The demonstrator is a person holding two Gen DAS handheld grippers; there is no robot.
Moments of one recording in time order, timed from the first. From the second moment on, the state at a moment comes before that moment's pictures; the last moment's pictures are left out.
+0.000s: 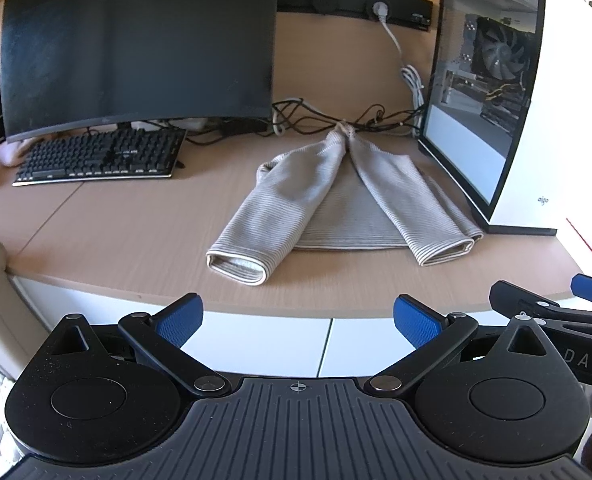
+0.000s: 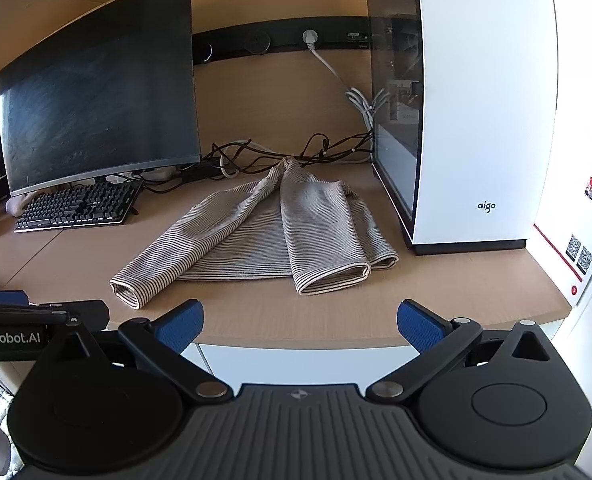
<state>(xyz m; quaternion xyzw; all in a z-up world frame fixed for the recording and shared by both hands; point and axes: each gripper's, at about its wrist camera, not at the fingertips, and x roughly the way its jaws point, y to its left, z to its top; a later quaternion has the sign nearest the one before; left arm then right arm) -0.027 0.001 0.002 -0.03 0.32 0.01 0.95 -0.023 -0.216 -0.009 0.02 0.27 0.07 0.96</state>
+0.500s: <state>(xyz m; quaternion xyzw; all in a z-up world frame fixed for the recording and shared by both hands) -0.020 0.004 -0.001 -0.03 0.33 0.01 0.94 -0.015 -0.211 -0.011 0.02 0.27 0.08 0.96</state>
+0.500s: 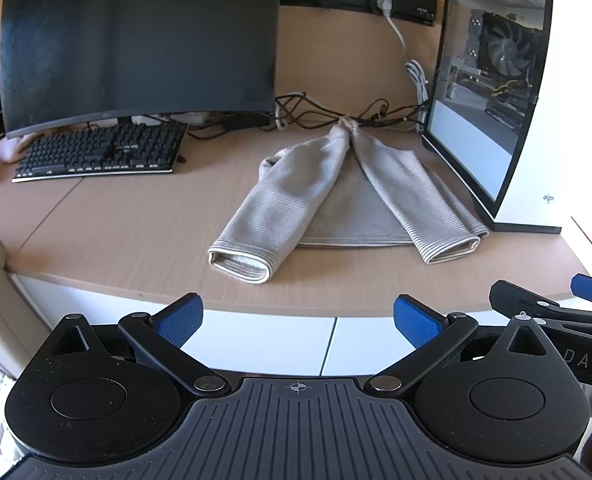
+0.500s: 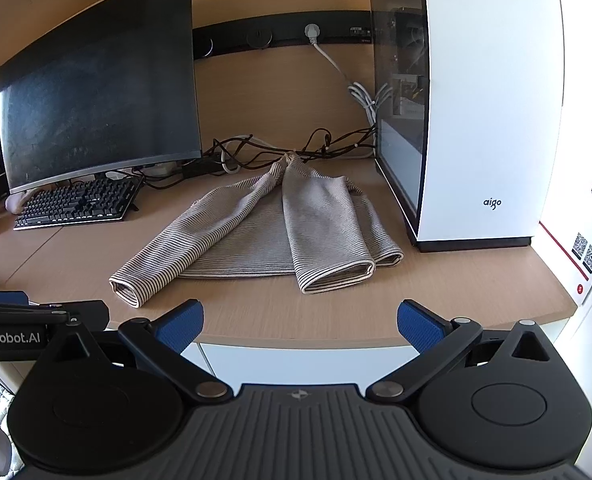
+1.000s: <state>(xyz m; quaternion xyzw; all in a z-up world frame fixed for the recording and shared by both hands) 0.023 0.015 -0.021 -0.06 0.39 -0.03 0.92 0.014 -0.212 -0.023 0.05 0.31 0.07 0.95</state>
